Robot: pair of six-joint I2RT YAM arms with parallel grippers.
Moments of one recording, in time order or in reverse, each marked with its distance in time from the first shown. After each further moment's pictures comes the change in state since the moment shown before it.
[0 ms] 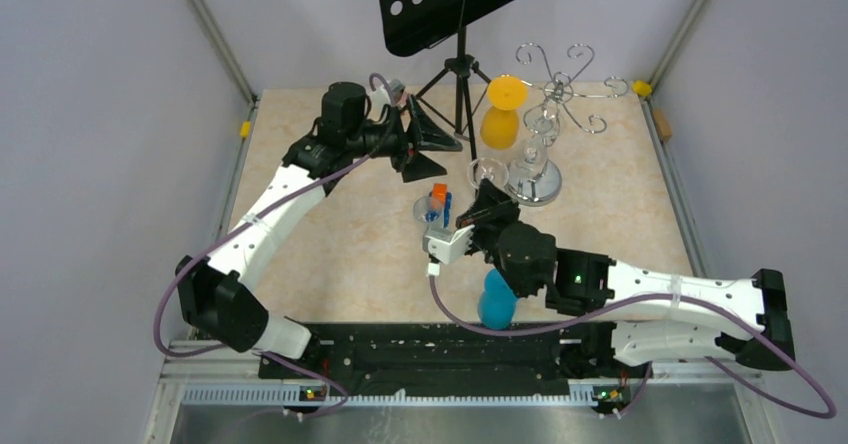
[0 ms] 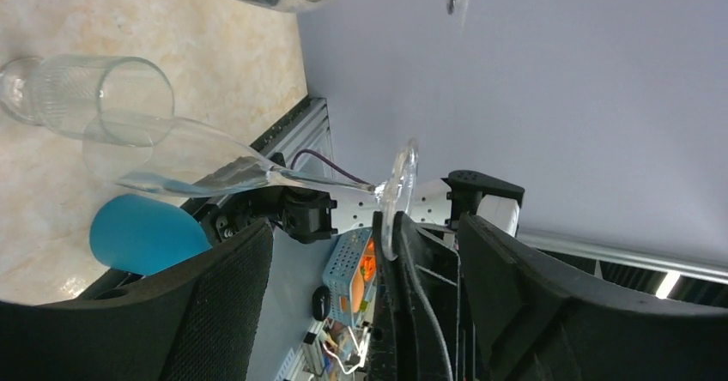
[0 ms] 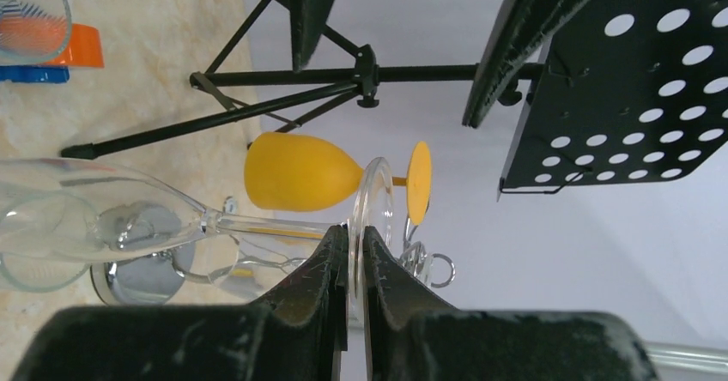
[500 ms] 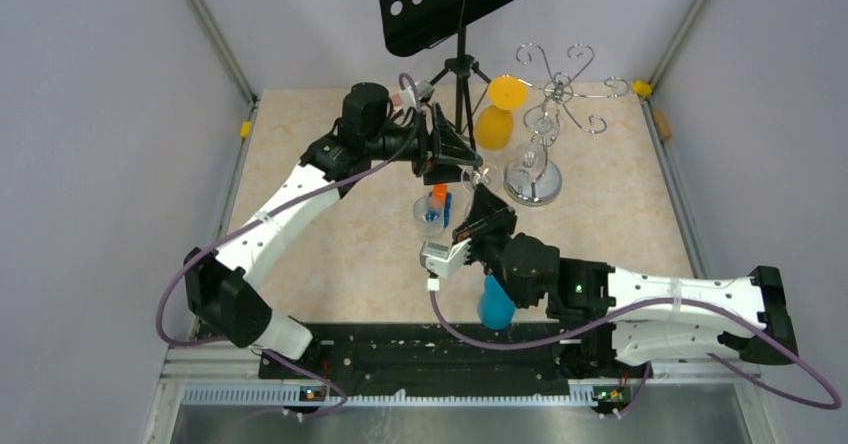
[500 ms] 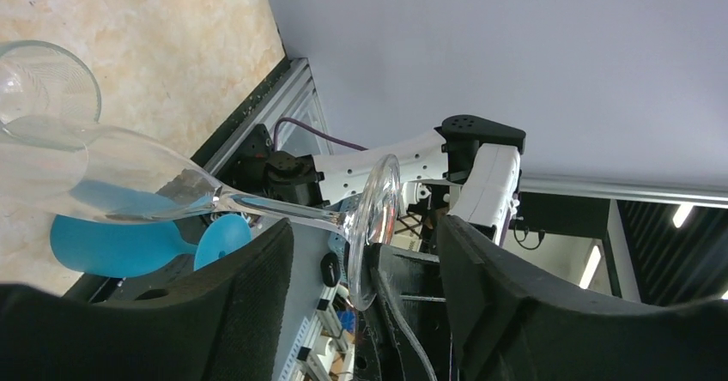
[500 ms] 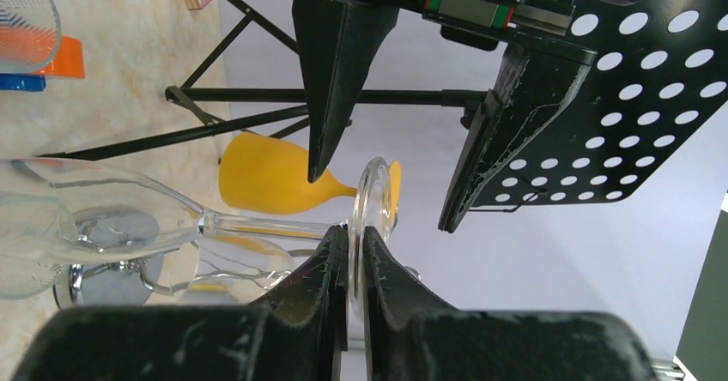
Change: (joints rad) left arm -0.109 0.042 0.048 0.056 0.047 0.019; right arm 0.078 -0.023 -0.053 0.107 0.027 -0.151
